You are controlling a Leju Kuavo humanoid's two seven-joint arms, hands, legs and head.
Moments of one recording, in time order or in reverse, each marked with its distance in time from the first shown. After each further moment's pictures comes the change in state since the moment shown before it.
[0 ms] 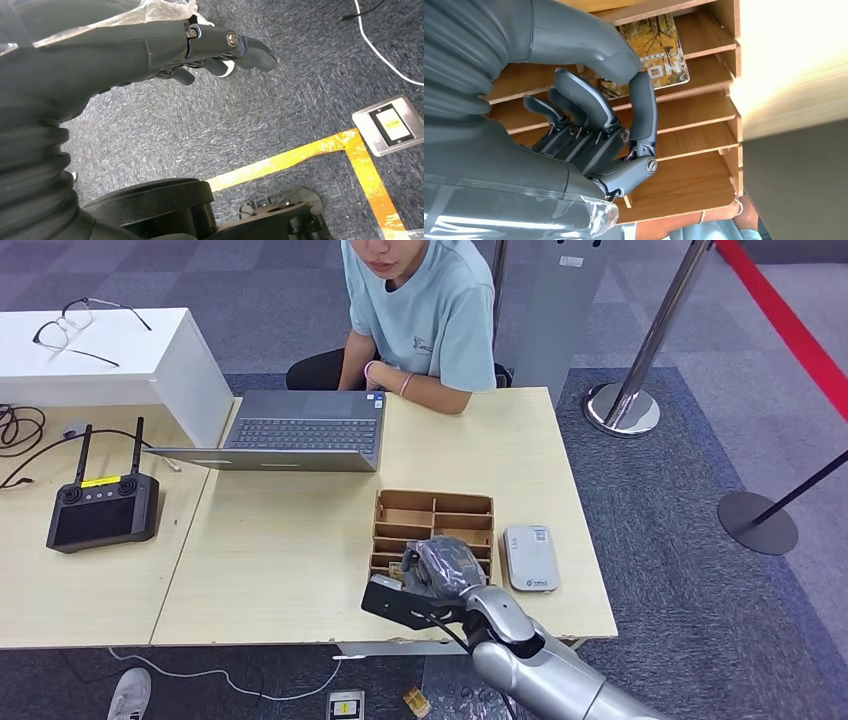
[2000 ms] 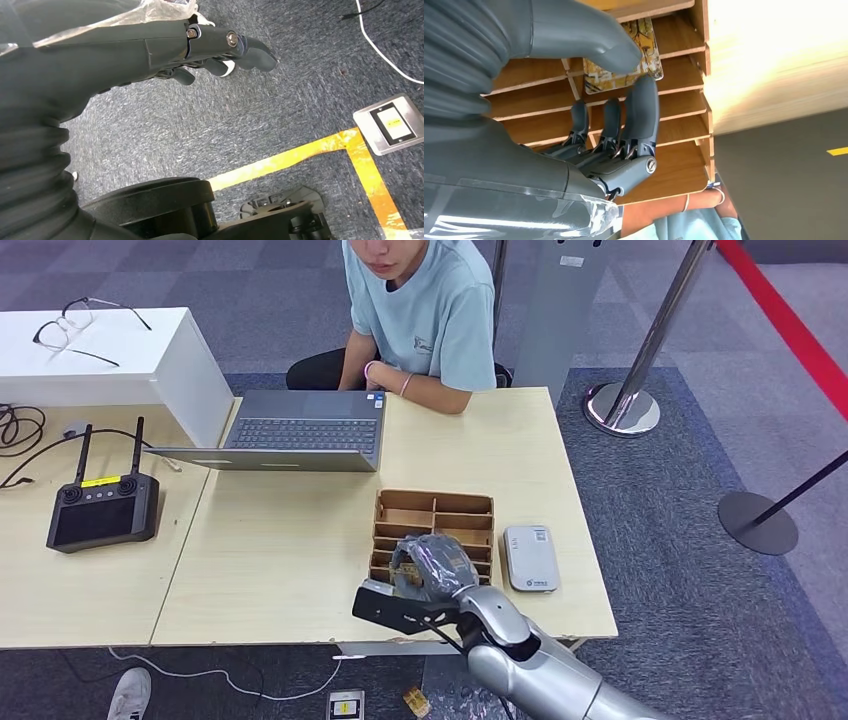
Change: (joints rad) left arm 0.000 0.000 0.000 0.000 0.000 -0.003 0.002; right arm -0.006 0.004 0.023 -0.040 0.023 0.004 0.003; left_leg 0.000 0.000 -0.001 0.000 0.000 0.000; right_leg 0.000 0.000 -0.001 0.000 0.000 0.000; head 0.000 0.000
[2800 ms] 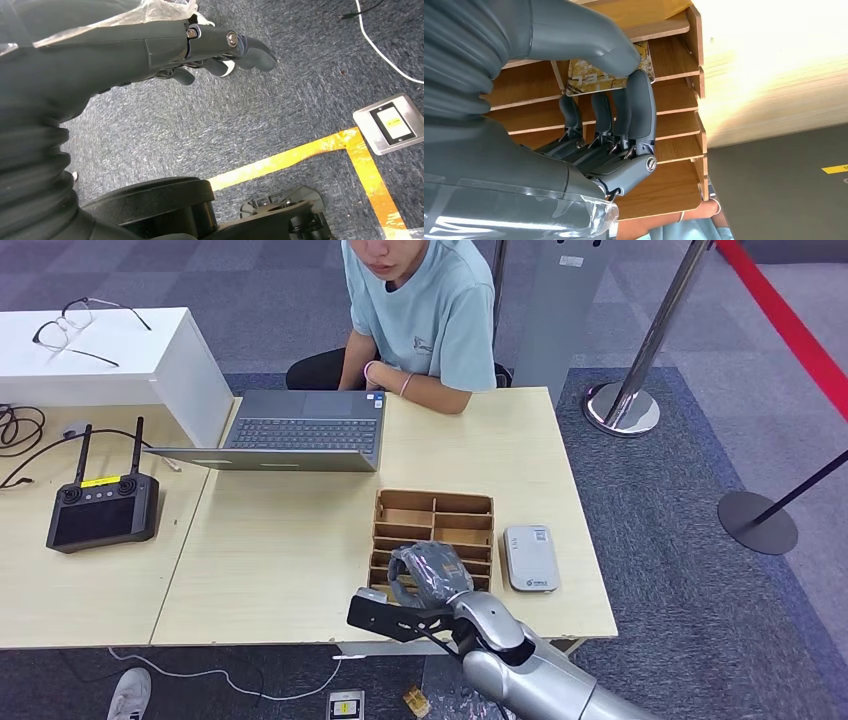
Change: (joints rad) left arm 0.000 0.000 0.000 0.000 0.000 -0.001 0.000; right arm 0.003 0.014 0.019 0.027 -0.002 0.000 -0.003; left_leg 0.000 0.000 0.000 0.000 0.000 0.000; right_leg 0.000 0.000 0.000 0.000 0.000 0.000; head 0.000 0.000
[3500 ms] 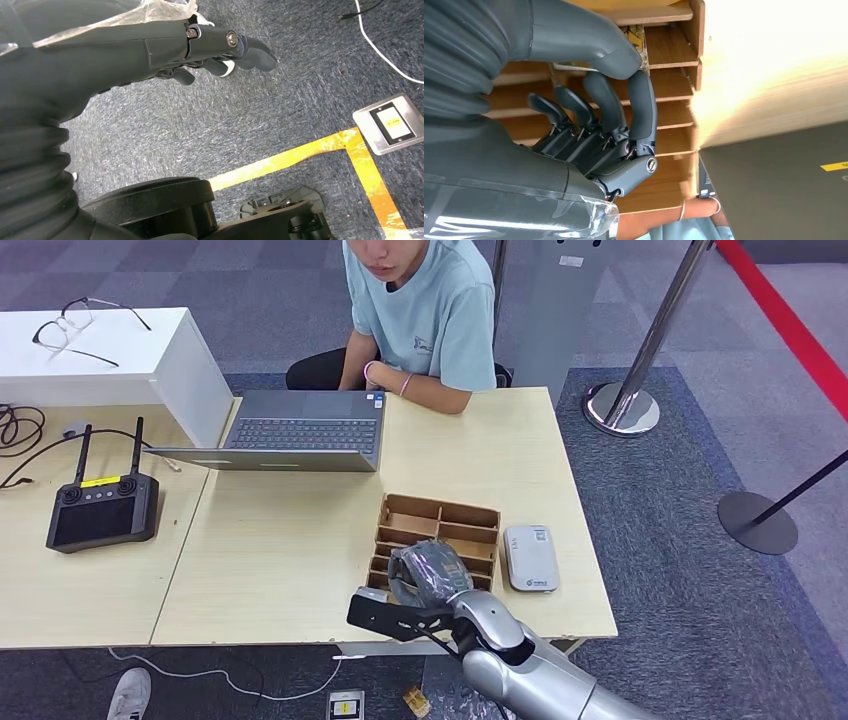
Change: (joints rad) left arm 0.000 0.000 0.000 0.000 -0.001 0.000 0.000; right arm 0.000 0.001 -0.001 0.001 -0.008 0.004 0.000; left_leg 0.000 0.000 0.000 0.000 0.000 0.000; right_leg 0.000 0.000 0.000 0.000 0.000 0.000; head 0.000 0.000
